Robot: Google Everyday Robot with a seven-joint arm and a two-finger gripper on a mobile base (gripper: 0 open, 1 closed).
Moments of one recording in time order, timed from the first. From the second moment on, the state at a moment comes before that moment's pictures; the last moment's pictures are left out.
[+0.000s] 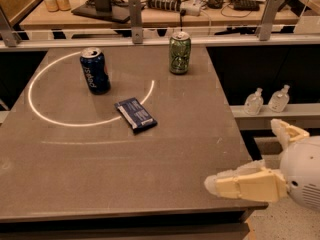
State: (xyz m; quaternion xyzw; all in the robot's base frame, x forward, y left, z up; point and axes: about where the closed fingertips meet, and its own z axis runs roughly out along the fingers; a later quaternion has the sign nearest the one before) arm 0.356 -0.146 0.907 -0.28 0.83 0.16 0.46
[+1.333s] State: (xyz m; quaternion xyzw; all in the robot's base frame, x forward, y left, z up) arm 0.389 -0.004 0.868 -0.25 0.79 0.21 0.52
